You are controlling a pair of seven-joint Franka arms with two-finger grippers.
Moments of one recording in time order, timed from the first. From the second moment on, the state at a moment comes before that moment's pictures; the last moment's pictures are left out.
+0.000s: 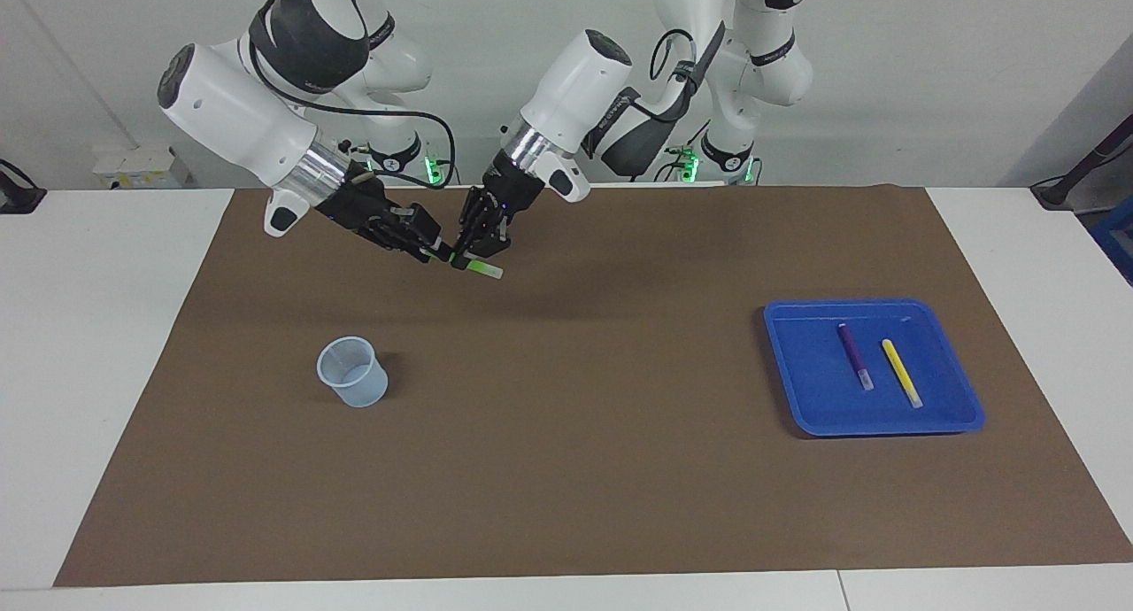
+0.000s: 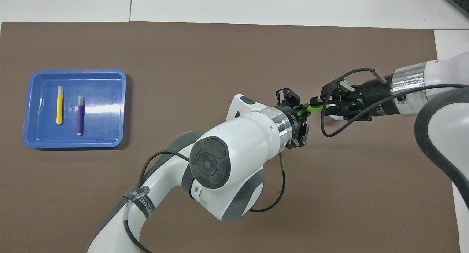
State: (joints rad) left arm -0.74 0.29 -0.12 -1.67 -0.36 2.71 -2.32; right arm -0.04 0.01 0.14 -1.82 0.65 1.87 0.32
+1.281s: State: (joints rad) left arm -0.76 0.30 -0.12 -1.69 -0.36 2.75 -2.34; right arm -0.04 0.01 0.13 -1.82 0.66 1.87 0.27
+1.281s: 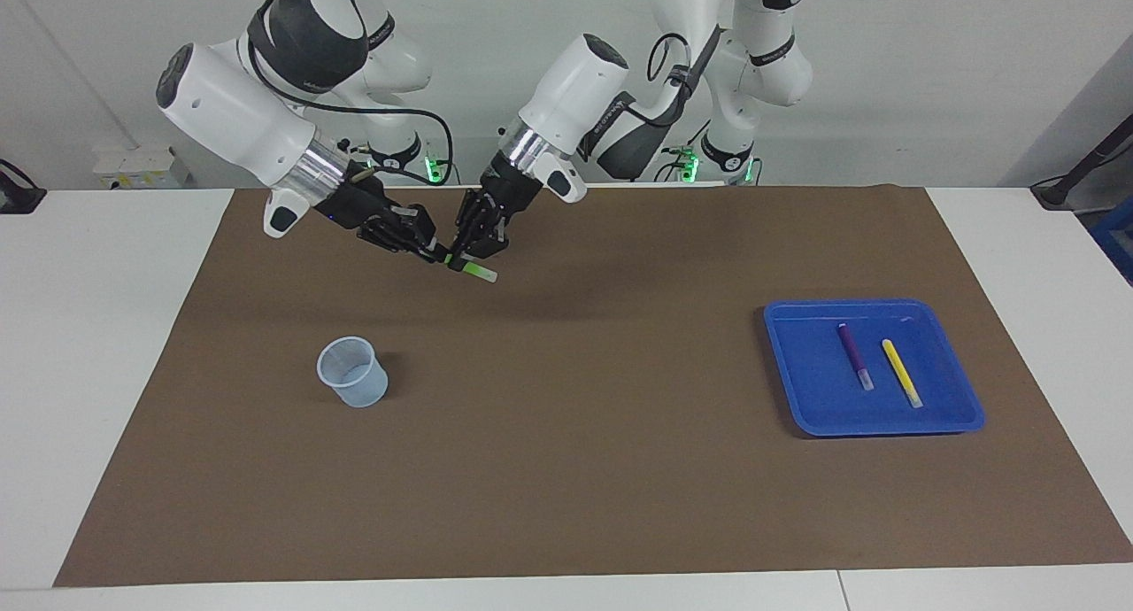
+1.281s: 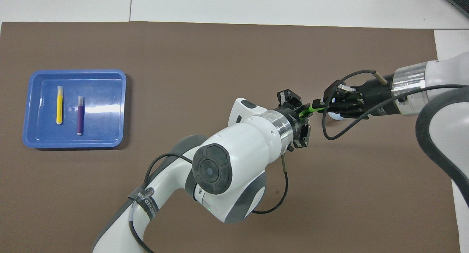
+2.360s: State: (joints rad) left arm -0.65 0.20 -0.09 -1.68 -0.36 2.42 -2.33; right arm -0.06 0.02 0.13 -1.81 0.39 1.89 0.18
